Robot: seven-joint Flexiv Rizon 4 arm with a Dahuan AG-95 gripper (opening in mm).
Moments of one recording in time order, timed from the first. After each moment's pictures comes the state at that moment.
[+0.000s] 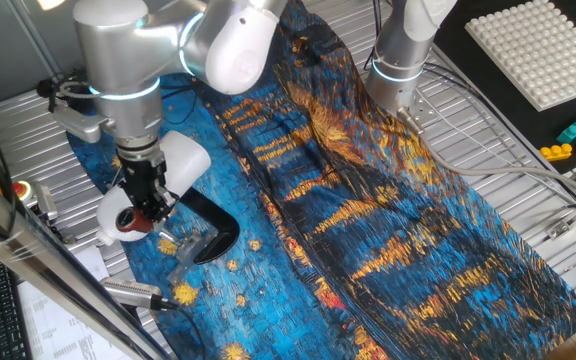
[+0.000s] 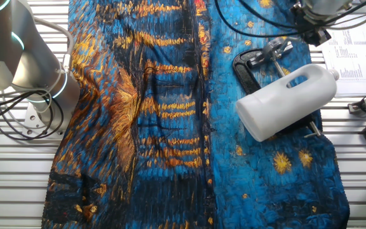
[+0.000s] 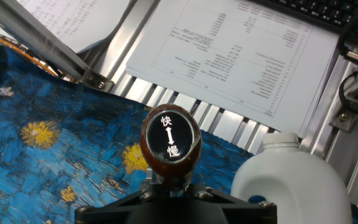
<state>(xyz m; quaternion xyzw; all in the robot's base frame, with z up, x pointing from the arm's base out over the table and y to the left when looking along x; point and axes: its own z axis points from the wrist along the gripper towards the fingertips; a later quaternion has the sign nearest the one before) 0.681 0.134 0.162 -0.24 0.96 0.10 0.12</state>
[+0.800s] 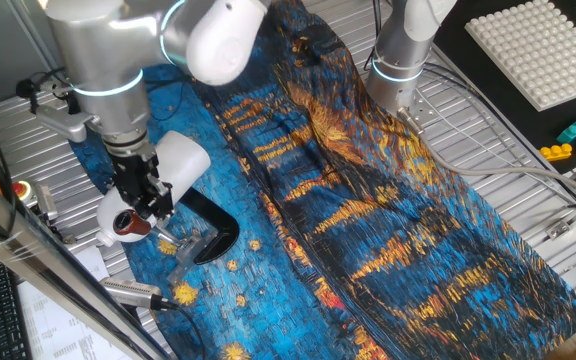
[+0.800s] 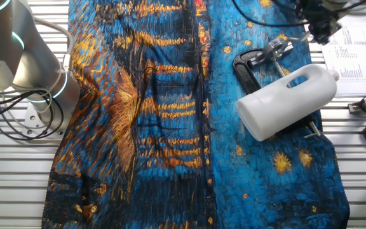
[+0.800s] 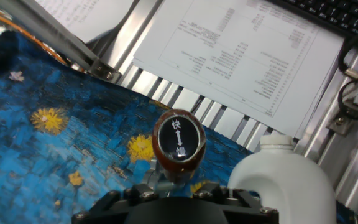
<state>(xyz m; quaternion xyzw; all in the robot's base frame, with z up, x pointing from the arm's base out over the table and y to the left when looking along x) 0.676 0.128 0.198 -0.27 0.95 0.11 0.08</state>
